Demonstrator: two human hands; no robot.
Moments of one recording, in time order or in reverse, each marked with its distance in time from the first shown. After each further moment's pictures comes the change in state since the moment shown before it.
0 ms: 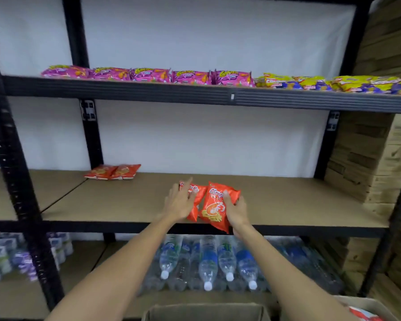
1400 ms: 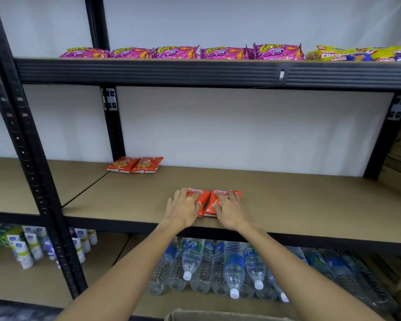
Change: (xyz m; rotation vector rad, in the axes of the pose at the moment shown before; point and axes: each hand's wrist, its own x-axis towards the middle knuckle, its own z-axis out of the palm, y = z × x) left_hand 0.029 -0.079 0.003 0.398 -0.015 0.039; right_hand 0.035 0.008 0.091 -1.111 -0.378 -0.302
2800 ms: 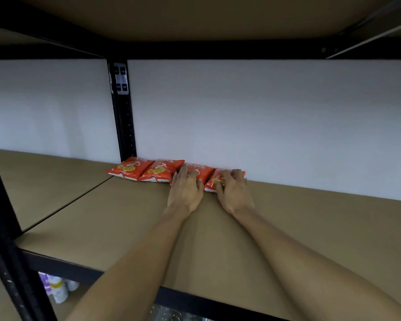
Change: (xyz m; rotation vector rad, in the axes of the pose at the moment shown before) left_hand 0.208 -0.134 0.078 -0.179 0.381 -0.124; right_hand 0.253 -0.040 0.088 0.084 0.374 -0.219
